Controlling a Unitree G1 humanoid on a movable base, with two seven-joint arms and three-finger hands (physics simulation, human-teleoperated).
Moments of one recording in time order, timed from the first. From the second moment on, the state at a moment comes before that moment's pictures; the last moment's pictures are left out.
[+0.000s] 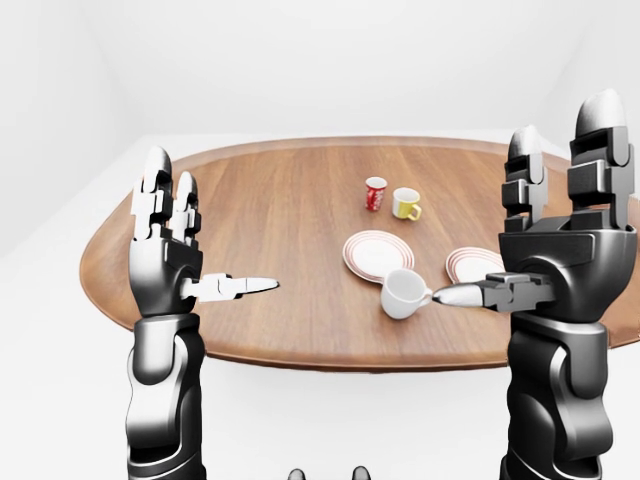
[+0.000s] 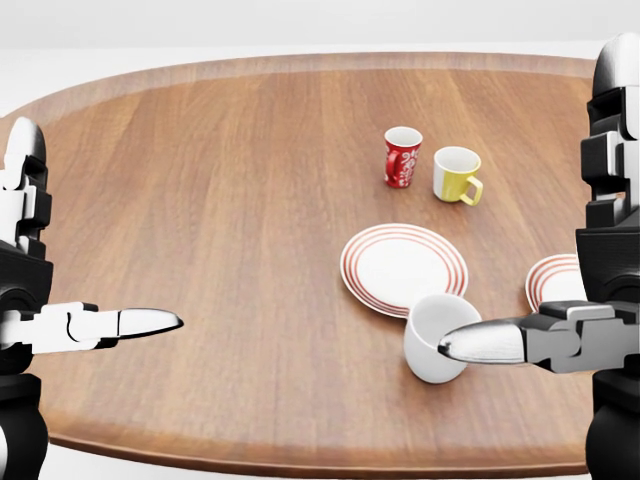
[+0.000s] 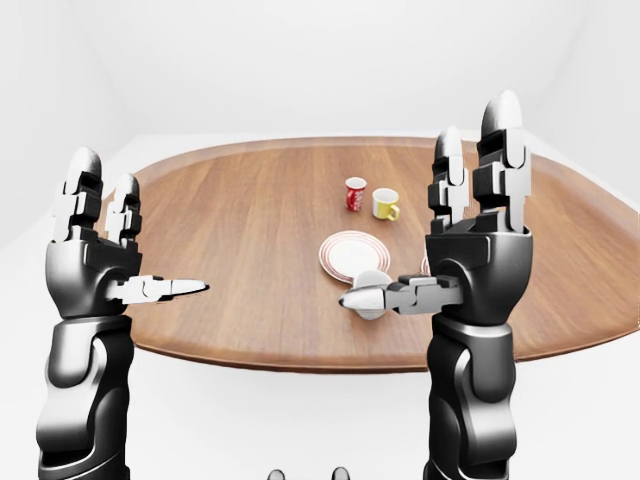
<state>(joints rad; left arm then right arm) -0.12 0.08 0.16 -0.52 -0.15 0.09 -0.02 -0.12 -0.09 -0.18 -0.74 0.33 0.09 0.04</state>
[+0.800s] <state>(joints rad) -0.11 0.08 0.15 -0.52 -0.14 0.09 -0.03 -0.12 -0.10 -0.20 -0.75 0.38 0.09 0.03</state>
